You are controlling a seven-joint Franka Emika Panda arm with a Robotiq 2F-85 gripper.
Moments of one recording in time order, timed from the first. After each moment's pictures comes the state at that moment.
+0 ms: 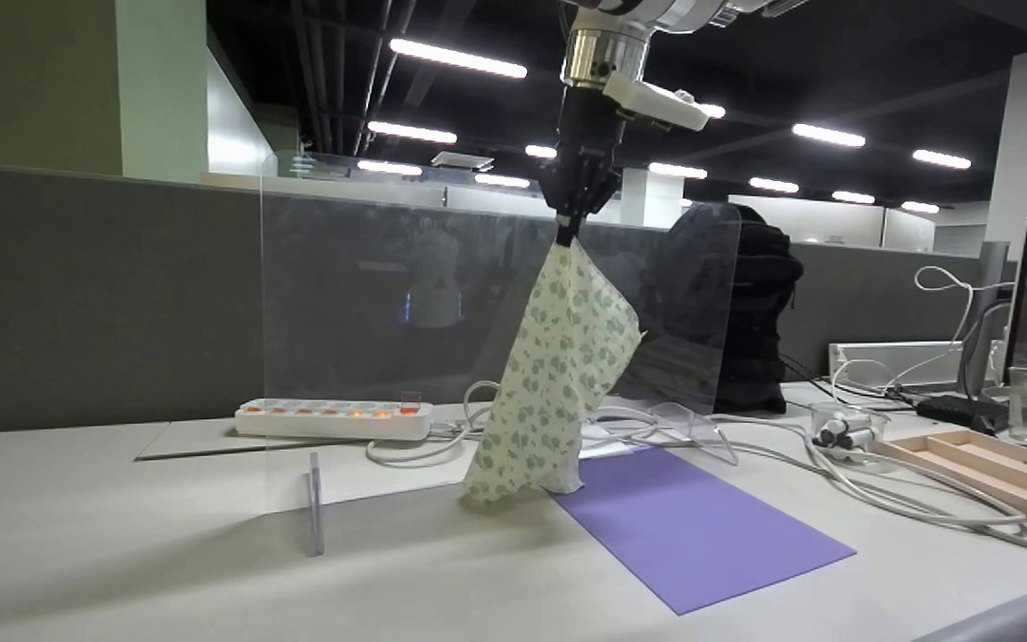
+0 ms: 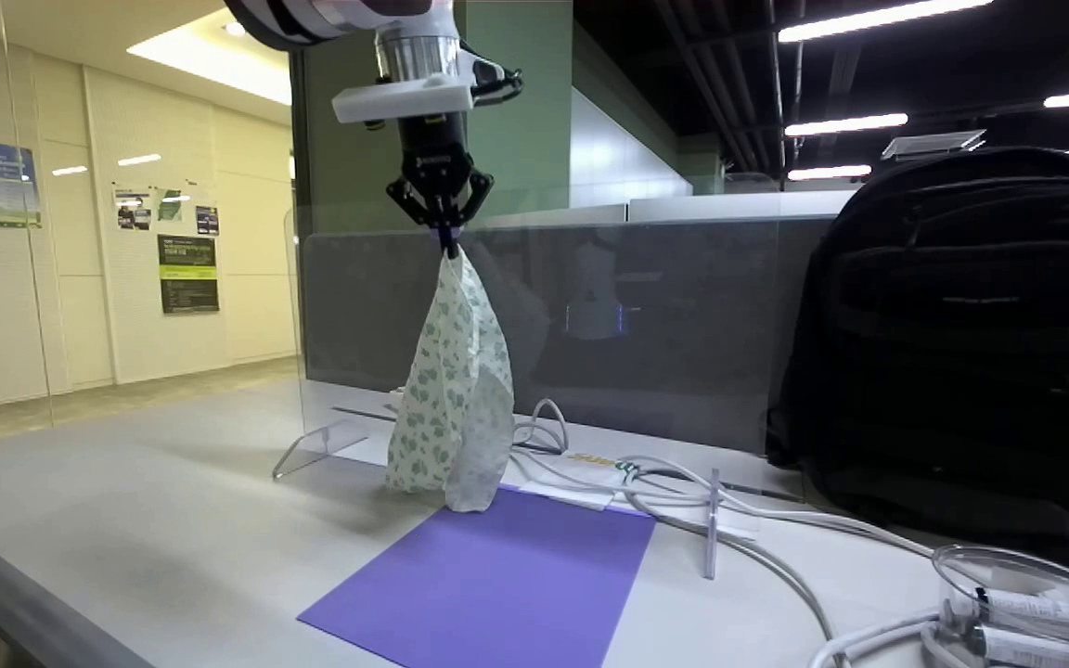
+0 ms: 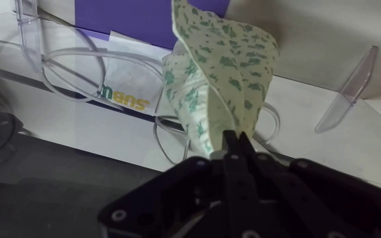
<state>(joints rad) -0.03 -0.07 0.09 -2.24 0.04 2.47 -0.28</state>
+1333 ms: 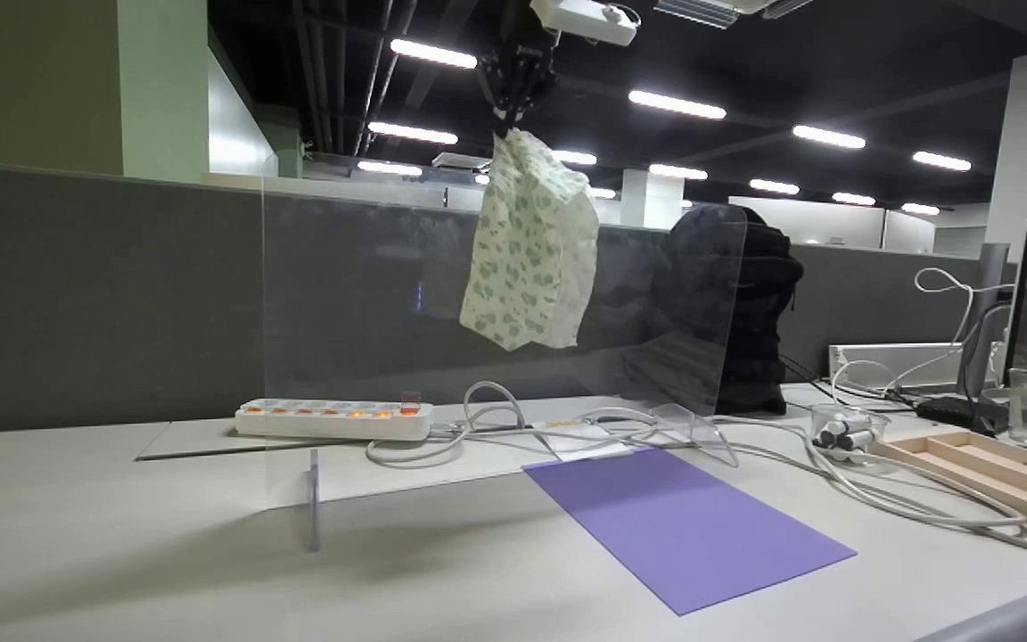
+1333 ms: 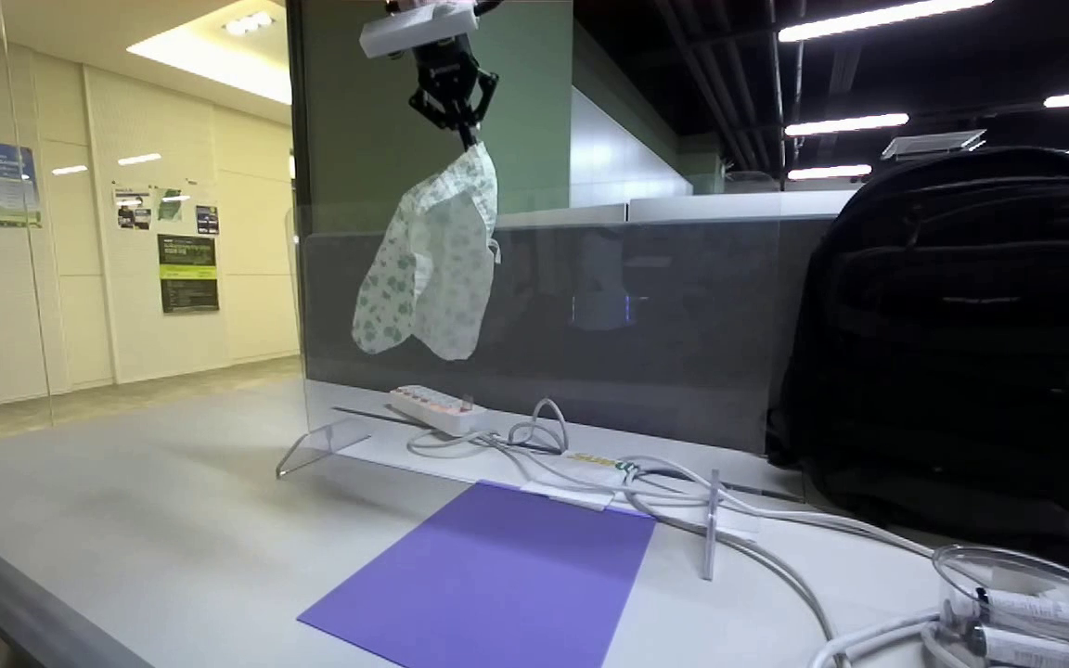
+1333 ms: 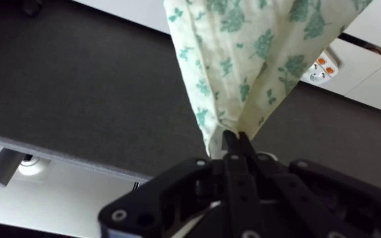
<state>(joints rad) 0.05 0.02 0.08 -1.89 -0.08 2.55 -0.13</state>
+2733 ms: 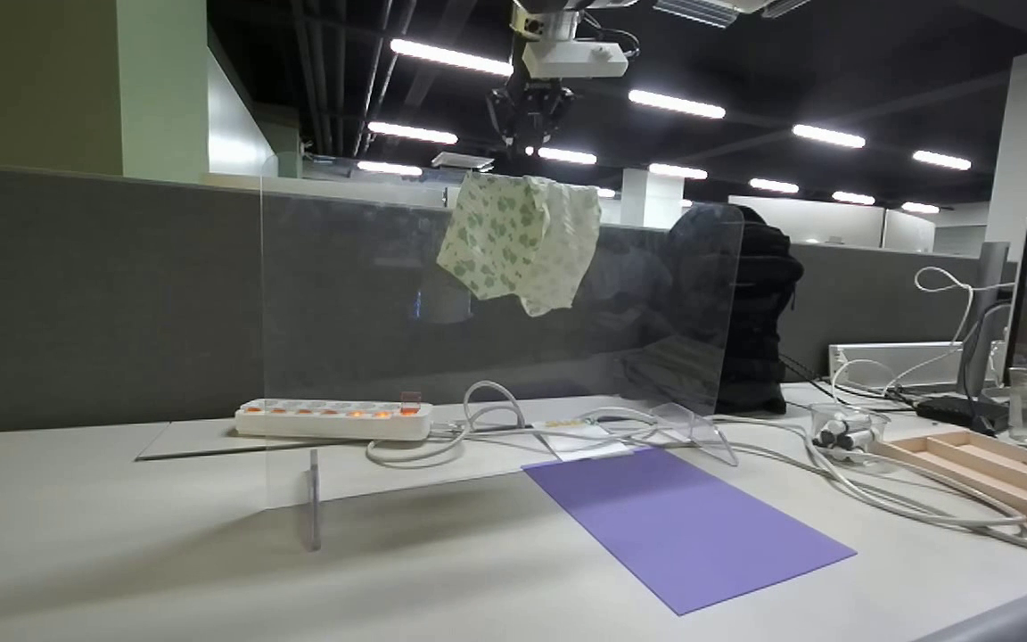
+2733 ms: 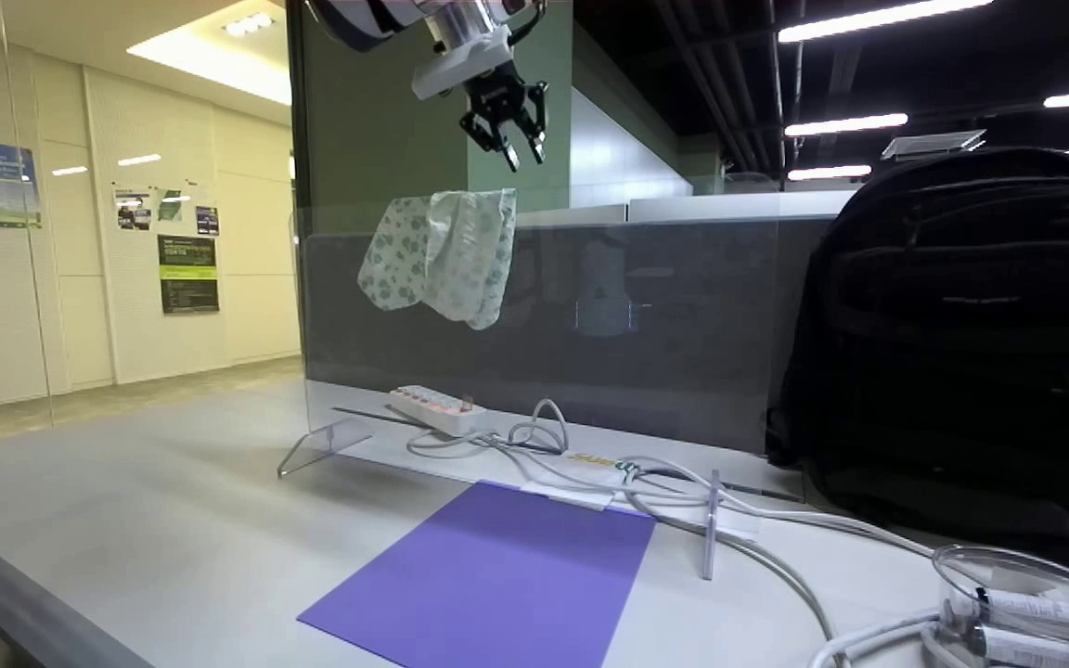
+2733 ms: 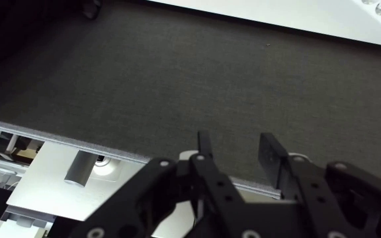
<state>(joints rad) 0.06 0.19 0.00 -1.73 -0.35 2.59 0.19</state>
